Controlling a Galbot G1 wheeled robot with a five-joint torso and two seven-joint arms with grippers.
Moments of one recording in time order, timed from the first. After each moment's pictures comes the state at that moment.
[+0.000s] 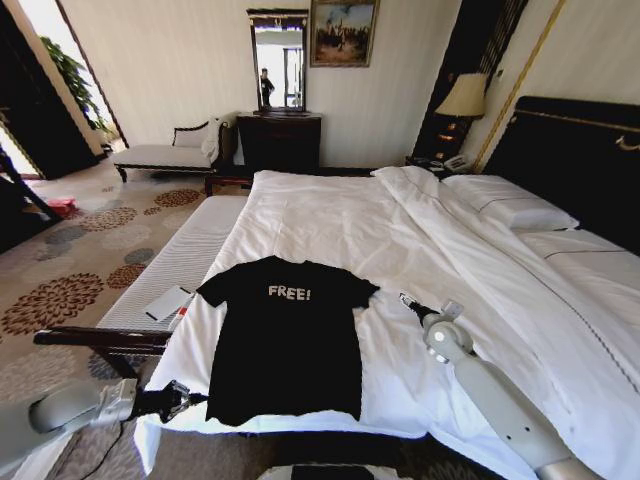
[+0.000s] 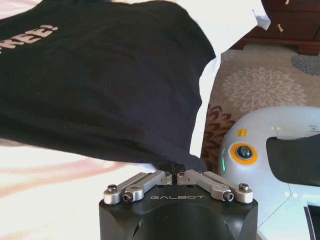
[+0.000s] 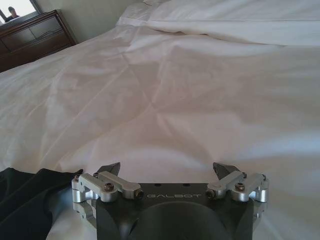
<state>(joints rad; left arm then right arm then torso) 1.87 -0.10 -0.53 -1.78 -0.56 -0.30 0.62 -0.96 0.90 0.27 1.52 1.23 -0.21 0.49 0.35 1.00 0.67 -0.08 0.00</state>
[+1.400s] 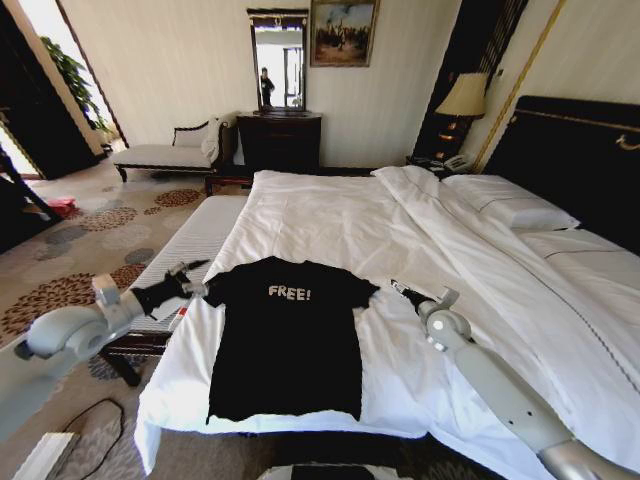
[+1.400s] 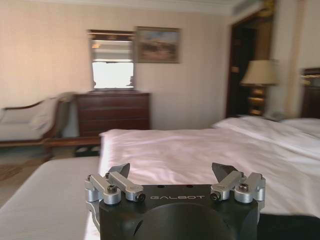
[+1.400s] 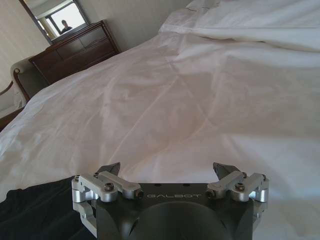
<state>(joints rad) 1.26 -0.51 -0.71 -2.03 -1.11 0.27 -0.09 -0.87 0.85 0.17 1.54 1.30 -0.19 0.39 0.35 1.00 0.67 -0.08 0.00</state>
